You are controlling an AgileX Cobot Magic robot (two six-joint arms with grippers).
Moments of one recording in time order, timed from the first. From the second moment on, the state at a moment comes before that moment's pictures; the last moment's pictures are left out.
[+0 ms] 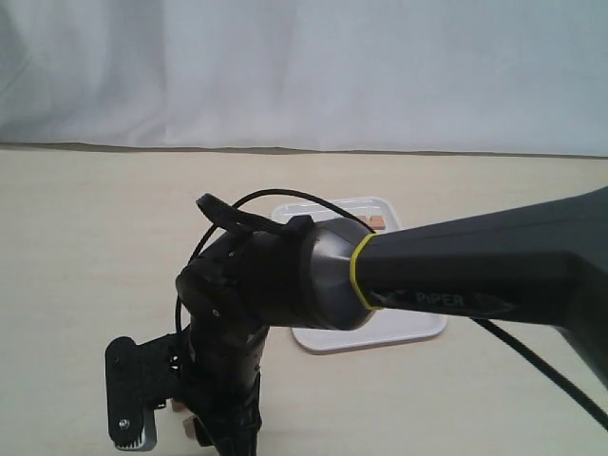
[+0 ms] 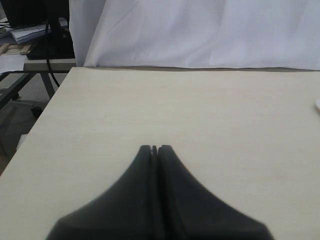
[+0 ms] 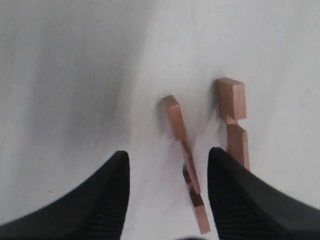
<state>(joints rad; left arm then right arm) 0.05 0.00 0.00 0.02 0.32 0.00 0.81 2.06 -1.38 0.01 0.79 -0.90</state>
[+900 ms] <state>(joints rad) 0.05 0.00 0.00 0.02 0.32 0.00 0.81 2.11 -1.38 -0.01 0.76 -0.90</state>
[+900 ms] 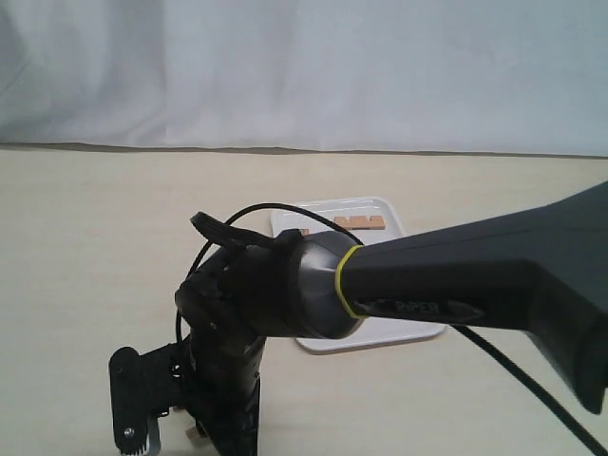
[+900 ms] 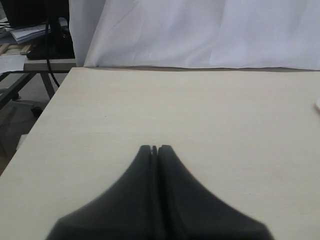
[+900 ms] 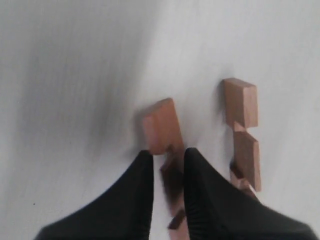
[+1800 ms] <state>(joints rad) 0.05 0.00 0.00 0.02 0.32 0.00 0.54 1.83 -1.38 -0.03 0.70 -0.68</state>
